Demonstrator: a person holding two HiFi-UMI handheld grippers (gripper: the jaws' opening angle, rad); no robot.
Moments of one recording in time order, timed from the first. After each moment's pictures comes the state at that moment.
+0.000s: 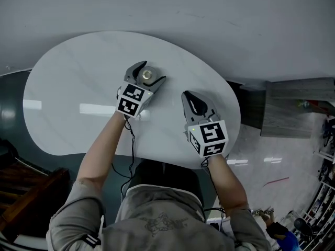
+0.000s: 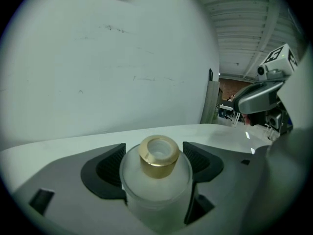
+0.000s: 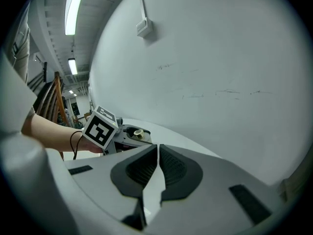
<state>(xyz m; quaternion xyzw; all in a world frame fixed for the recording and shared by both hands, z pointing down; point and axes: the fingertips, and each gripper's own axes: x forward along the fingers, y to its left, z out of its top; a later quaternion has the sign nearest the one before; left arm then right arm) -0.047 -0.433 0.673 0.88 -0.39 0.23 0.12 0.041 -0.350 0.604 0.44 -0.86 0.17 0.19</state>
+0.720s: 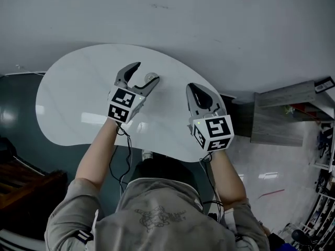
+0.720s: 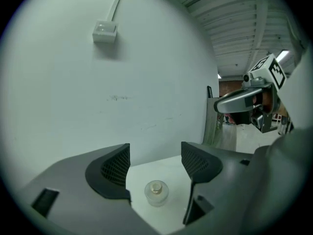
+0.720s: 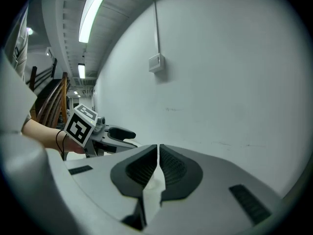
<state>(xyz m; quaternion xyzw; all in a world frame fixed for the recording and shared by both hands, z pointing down) -0.075 -0.388 0.496 0.88 -0.44 0.19 0.05 0.048 -0.338 0.451 0.45 -0.88 0.08 0.14</state>
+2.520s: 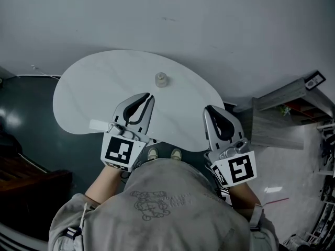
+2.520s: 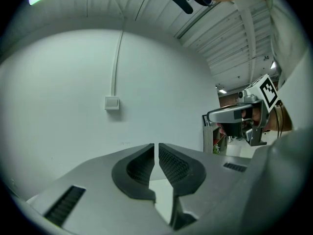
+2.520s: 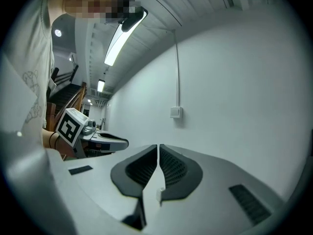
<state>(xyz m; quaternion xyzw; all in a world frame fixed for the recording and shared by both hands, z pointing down) -0.073 -0.187 0.308 0.86 -0.50 0.08 -0.02 0.065 -0.162 0.281 0.42 -0.91 -0.03 0.05</state>
